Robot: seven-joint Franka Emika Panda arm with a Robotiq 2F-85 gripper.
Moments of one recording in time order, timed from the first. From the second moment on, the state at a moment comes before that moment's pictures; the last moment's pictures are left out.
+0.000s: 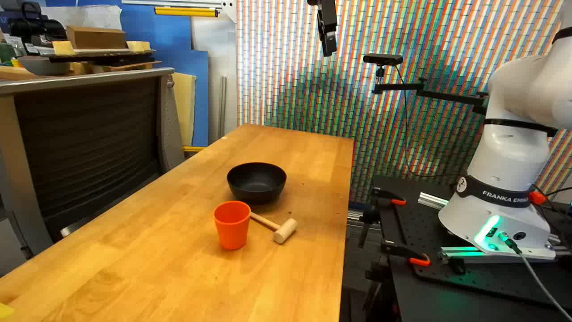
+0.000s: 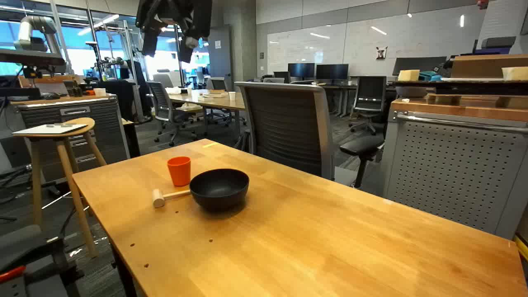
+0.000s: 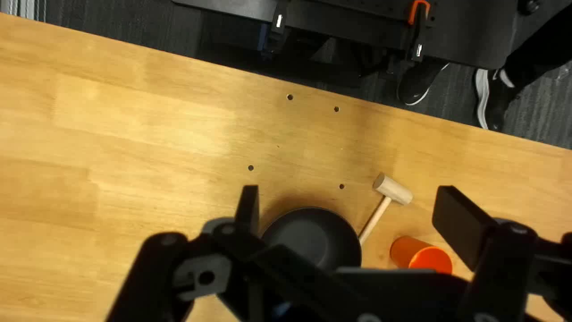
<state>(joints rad) -0.01 -0.22 -0.16 -2.03 -0.02 1.54 -0.36</state>
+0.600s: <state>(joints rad) -0.01 -0.18 -0.13 -2.03 -0.02 1.56 -0.33</state>
